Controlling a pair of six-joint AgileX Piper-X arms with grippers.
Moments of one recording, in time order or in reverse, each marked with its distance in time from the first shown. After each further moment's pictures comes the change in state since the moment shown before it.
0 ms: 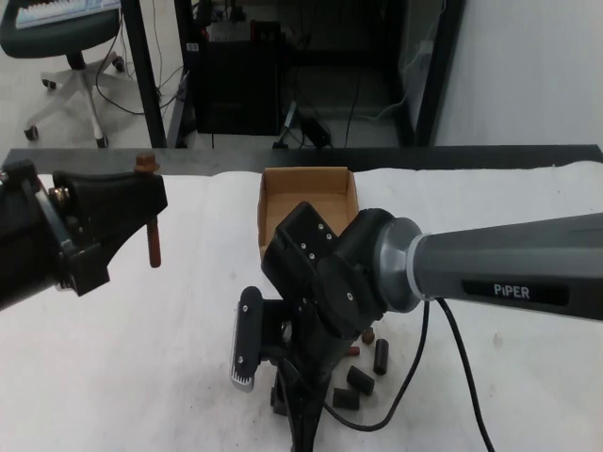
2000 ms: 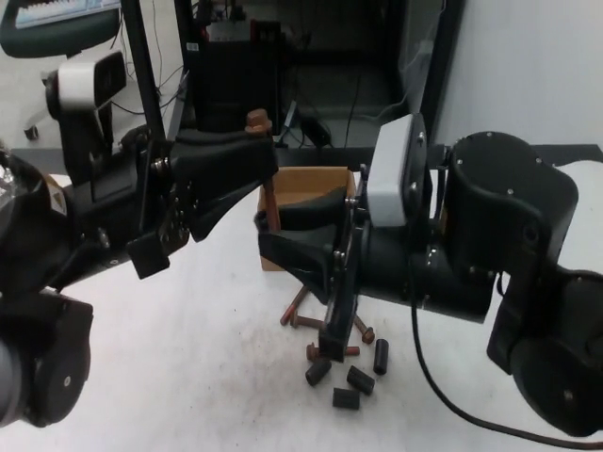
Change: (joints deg) left arm -13.8 37.8 0.2 -84.0 14.7 -38.1; right arm -6.1 -30.1 31.9 -68.7 -23.3 36.3
